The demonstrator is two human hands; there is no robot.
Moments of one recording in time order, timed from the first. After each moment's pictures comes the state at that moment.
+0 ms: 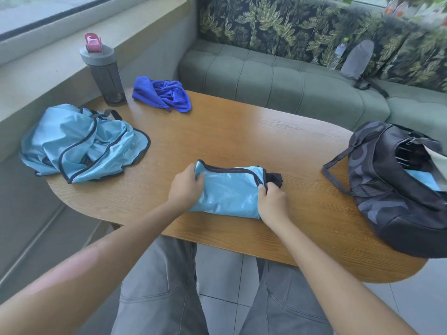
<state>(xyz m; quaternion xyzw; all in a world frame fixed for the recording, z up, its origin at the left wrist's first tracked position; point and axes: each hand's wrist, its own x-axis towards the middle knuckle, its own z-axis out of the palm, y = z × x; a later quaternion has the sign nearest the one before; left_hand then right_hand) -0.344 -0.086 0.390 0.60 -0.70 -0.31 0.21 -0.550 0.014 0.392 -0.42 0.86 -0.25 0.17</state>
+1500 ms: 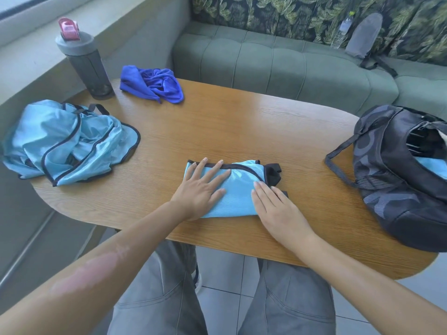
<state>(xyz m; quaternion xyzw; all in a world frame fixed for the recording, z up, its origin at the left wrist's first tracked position) -0.360 -0.082 0.361 0.36 -0.93 -0.08 -0.01 -0.593 0.065 0.363 -0.80 0.56 0.02 -0.21</state>
